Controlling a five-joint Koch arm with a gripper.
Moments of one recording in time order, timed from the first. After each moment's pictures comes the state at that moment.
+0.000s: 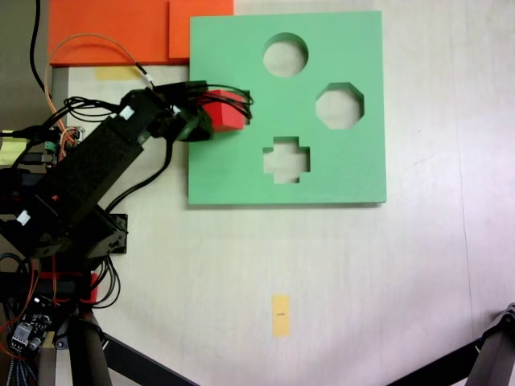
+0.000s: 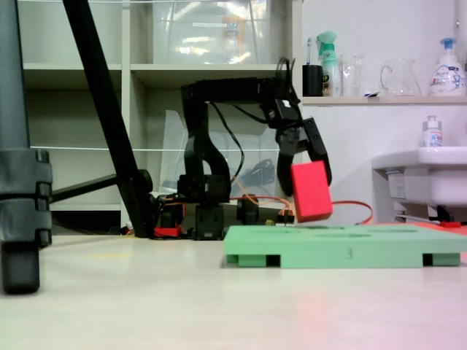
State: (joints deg) arm -49.2 99.6 103.4 63.6 134.0
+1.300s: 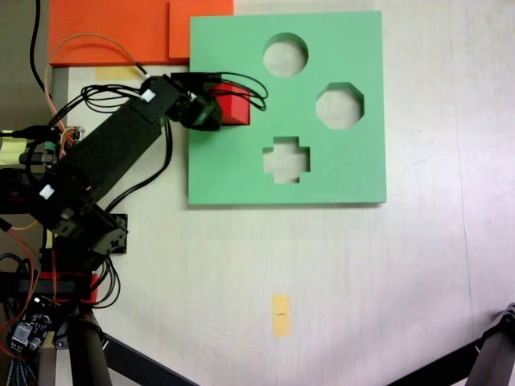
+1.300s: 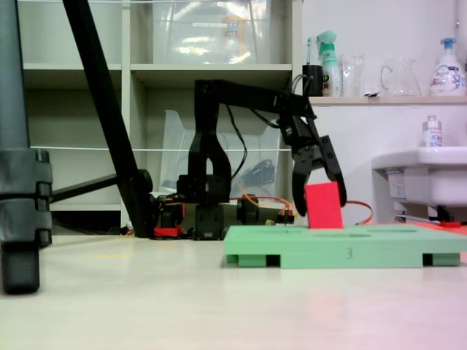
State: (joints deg) arm -51.0 86.9 101.3 55.8 143.1
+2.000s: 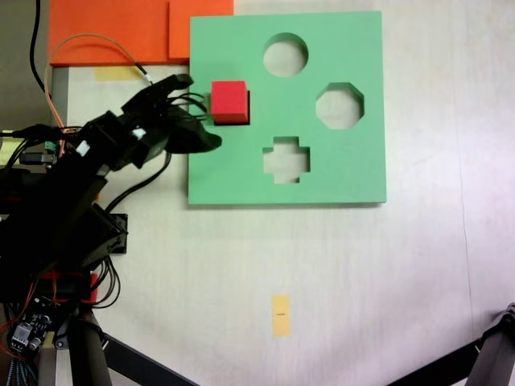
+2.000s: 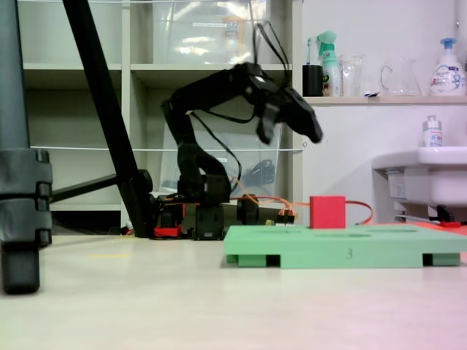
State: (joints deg) arm -45.5 122.4 108.3 57.8 98.7
